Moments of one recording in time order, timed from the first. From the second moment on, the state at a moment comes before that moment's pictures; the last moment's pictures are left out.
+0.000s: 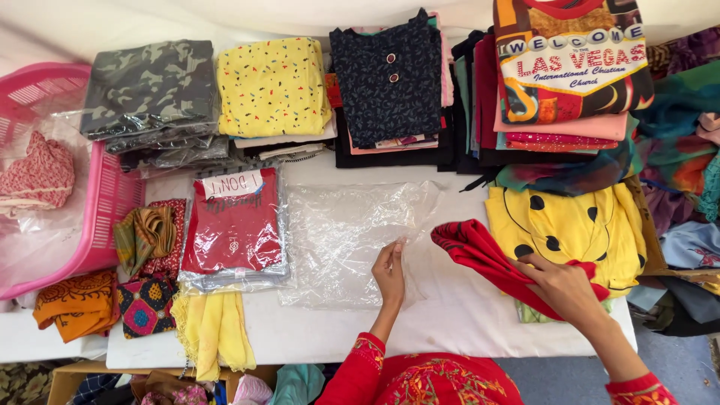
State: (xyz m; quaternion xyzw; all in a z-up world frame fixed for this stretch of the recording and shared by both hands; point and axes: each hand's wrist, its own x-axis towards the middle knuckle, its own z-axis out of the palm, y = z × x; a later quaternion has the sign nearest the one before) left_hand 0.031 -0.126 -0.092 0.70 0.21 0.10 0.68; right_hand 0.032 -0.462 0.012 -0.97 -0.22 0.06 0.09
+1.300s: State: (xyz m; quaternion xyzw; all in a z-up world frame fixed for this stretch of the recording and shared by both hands) left_hand 0.031 -0.124 0.015 0.88 -0.23 0.26 0.32; right_hand 0.127 -0.302 -0.073 -0.84 -0.48 0.22 0.07
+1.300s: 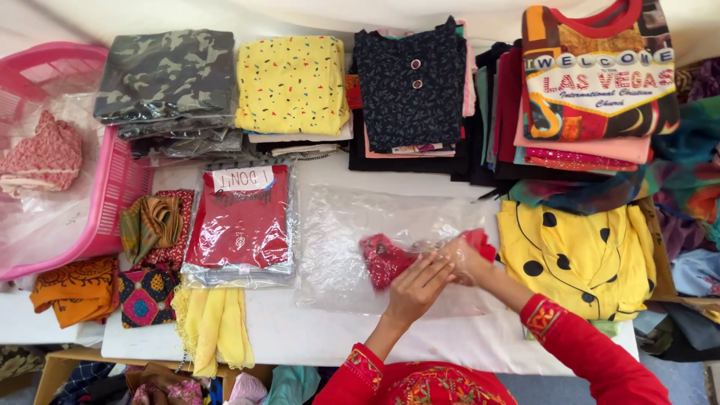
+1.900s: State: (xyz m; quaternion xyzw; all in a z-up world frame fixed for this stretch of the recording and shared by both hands) left_hand 0.013 -0.143 -0.009 0.89 -0.26 0.20 0.31; right_hand 0.115 -0.341 -0.182 -0.85 -0.50 0.06 0.16
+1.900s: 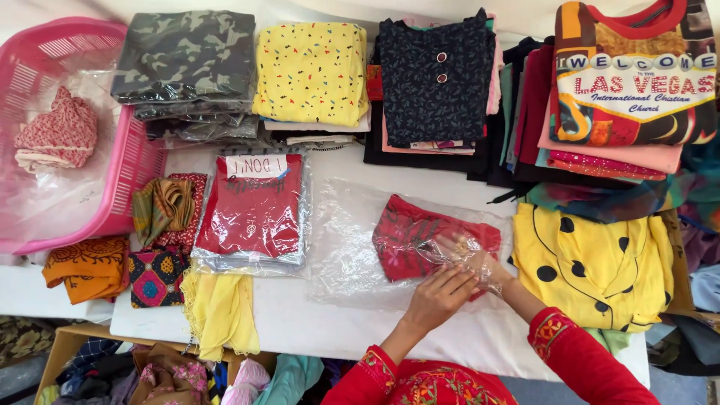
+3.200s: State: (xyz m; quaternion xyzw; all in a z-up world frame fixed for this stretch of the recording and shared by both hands) left_hand -0.042 -0.130 -0.039 0.87 -0.25 0.17 0.39; right_hand 0.134 -0.232 -0.116 -0.82 -0.51 0.15 0.20
